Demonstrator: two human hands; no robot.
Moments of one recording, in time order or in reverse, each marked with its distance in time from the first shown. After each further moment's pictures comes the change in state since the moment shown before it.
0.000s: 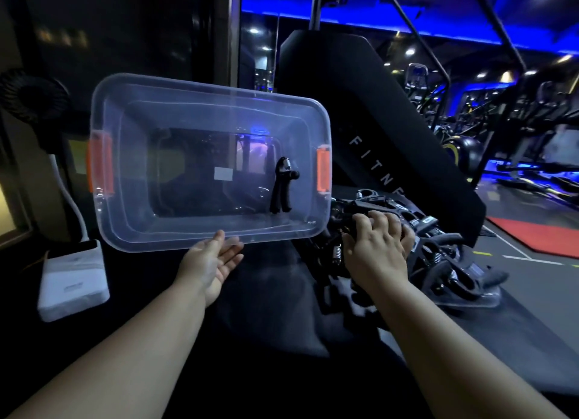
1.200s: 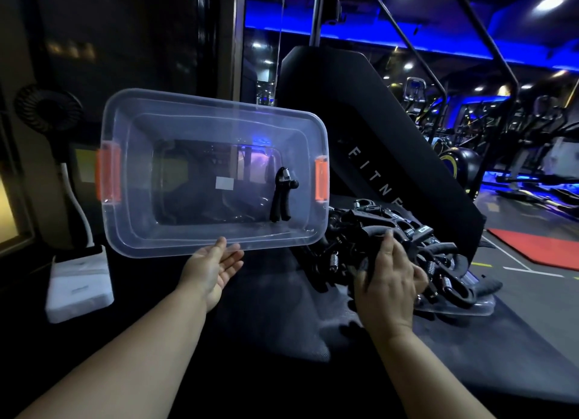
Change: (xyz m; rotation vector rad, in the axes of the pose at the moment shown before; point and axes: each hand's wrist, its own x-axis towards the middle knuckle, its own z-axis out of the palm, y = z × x) left_hand 0.004 -0.004 -0.002 0.026 0.009 0.006; right_hand -0.051 0.011 -0.001 0.195 0.371 -0.002
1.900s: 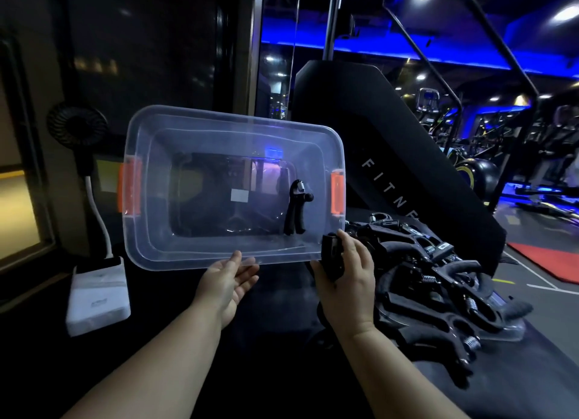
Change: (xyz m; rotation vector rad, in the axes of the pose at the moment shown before) left_hand -0.004 0.002 0.002 -0.028 -0.007 -0.005; right_hand 0.008 -0.074 0.032 0.512 0.035 -0.040
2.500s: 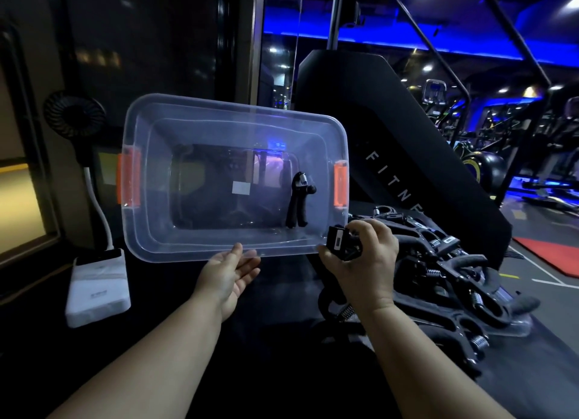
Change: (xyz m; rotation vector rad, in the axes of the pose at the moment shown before) left_hand 0.006 -0.003 -0.004 -0.004 -0.025 0.014; right_hand 0.027 0.021 -0.006 -0.003 0.010 0.002
